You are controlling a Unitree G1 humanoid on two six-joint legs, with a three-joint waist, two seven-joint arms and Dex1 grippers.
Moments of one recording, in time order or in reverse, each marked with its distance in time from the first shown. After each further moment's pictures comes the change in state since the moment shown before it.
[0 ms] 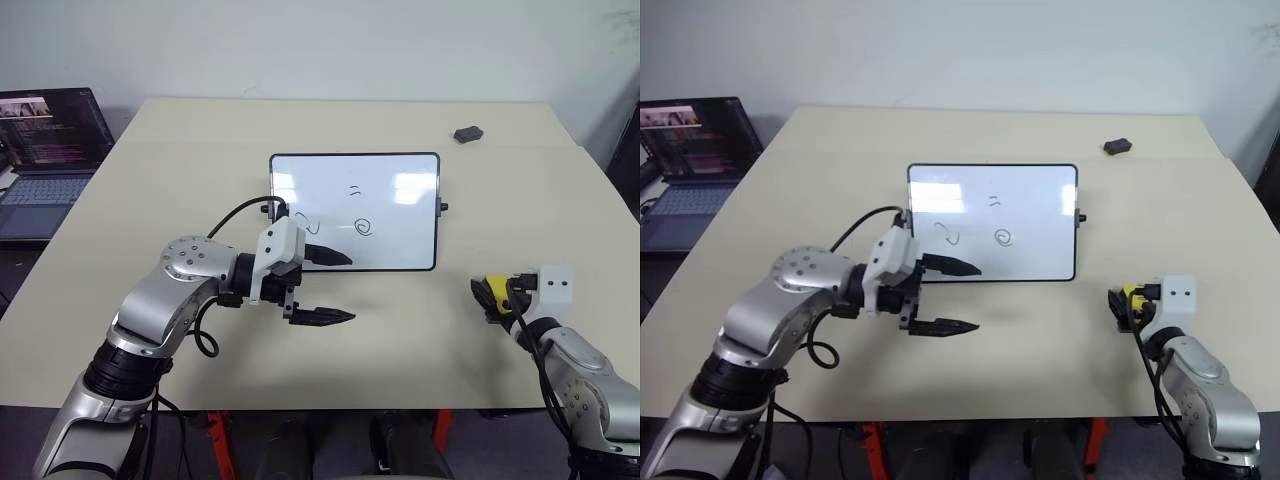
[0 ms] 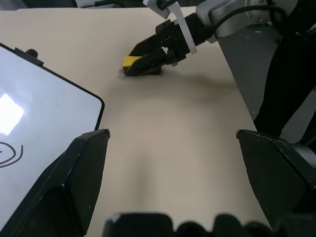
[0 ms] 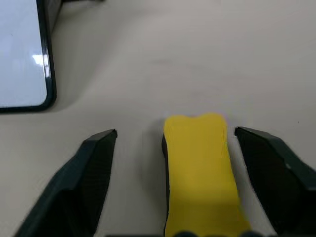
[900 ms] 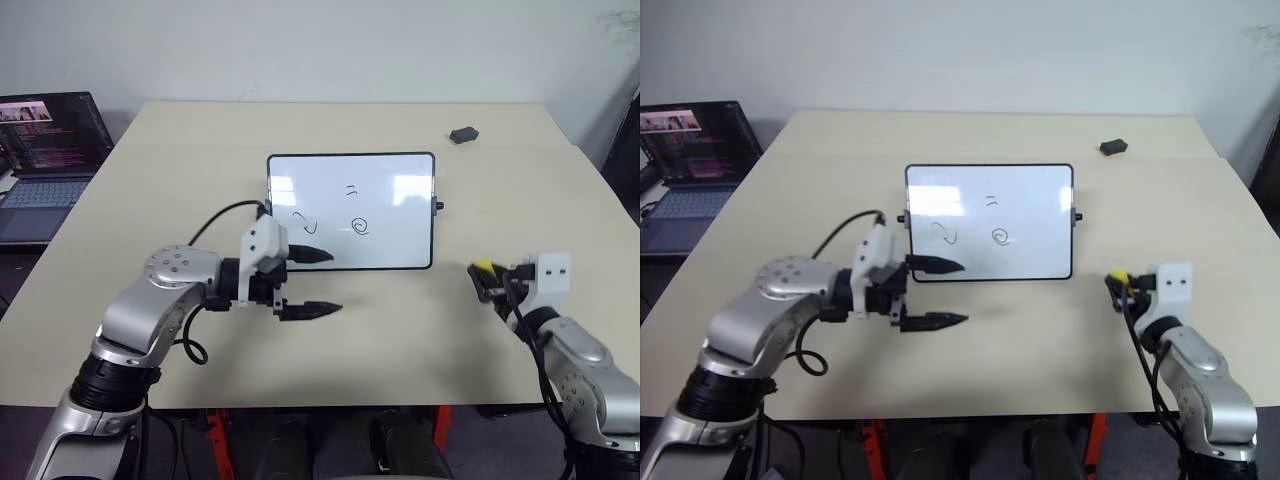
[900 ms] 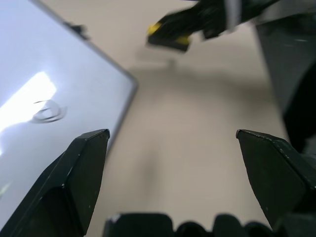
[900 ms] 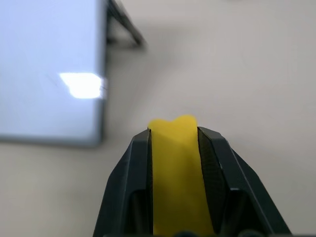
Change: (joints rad) left arm 0.074 0.022 0.117 -0.015 -0.006 0.096 0.147; right arm -0.102 -0.012 0.029 -0.131 -0.016 -0.052 0.104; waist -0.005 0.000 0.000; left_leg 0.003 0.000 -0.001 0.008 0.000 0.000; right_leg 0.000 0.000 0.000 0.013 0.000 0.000
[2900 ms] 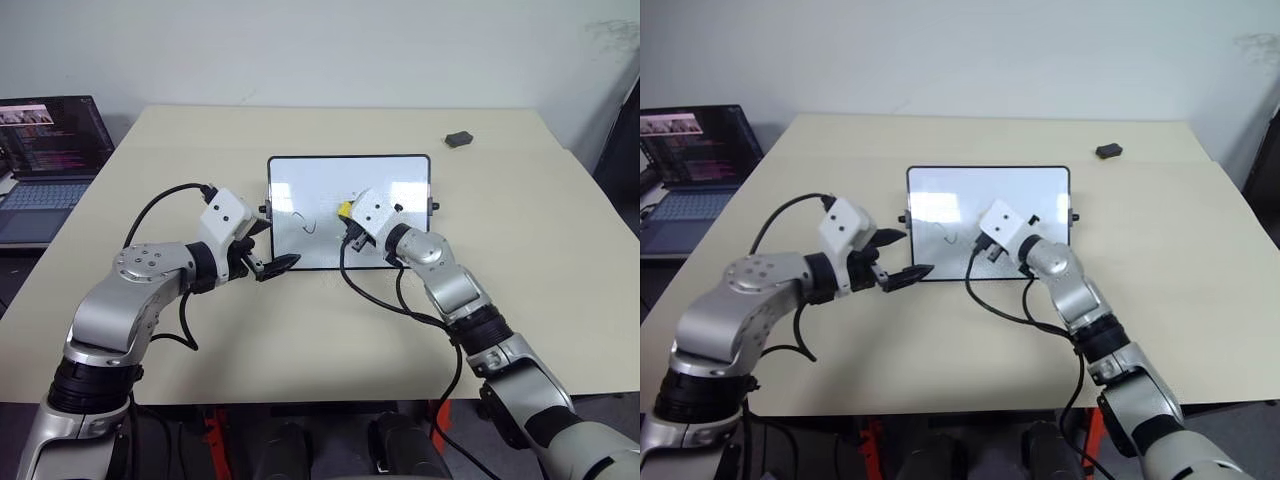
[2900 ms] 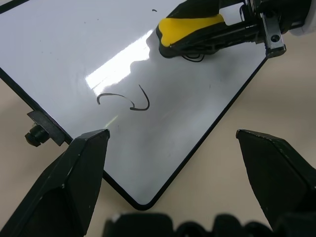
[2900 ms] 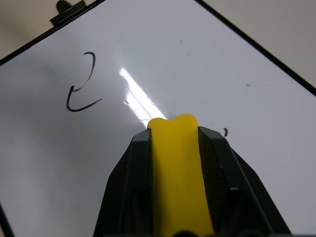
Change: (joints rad) left arm 0.013 0.019 0.081 -0.008 0.086 0.190 0.316; right arm -0.665 0.188 0.581 0.829 -0.633 -0.442 0.161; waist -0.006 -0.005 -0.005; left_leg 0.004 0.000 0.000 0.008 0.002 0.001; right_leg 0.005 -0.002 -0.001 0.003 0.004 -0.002
